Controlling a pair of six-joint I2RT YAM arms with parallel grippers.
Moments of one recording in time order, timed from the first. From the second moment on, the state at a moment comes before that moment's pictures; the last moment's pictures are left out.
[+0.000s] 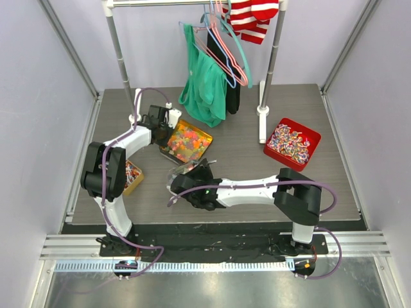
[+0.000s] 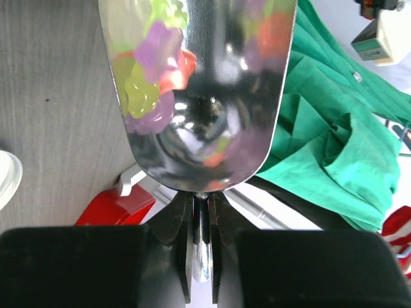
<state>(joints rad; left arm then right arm) -0.27 1.85 1.25 -0.33 0.02 0.28 1.26 1.82 1.16 -0.21 0.91 -1.19</state>
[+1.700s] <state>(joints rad) -0.27 1.90 1.29 -0.33 0.04 0.25 0.96 1.70 1.29 -0.41 0.54 -0.69</state>
